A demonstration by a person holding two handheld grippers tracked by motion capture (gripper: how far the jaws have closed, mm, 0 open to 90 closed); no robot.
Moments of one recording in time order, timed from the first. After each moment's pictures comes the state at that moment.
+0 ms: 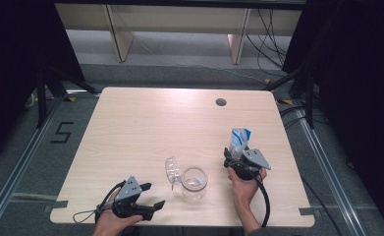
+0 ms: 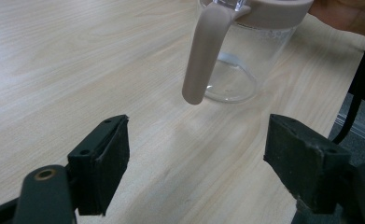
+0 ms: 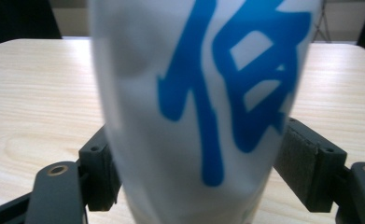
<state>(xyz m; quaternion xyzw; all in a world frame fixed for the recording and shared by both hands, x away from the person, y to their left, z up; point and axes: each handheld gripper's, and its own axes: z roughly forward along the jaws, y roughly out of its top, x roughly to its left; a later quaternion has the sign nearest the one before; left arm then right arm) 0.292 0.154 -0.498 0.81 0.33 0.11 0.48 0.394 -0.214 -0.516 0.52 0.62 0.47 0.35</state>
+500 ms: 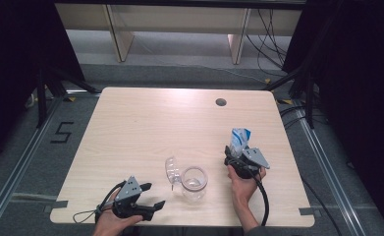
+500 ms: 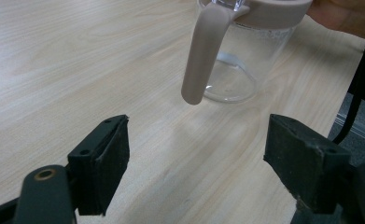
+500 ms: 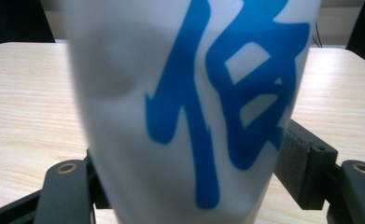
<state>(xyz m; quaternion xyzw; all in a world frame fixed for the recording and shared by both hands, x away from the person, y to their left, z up) 0.291 0.153 -0.499 0.81 0.33 0.10 0.48 0.398 -0.212 -0.516 0.53 0.61 0.47 0.36</state>
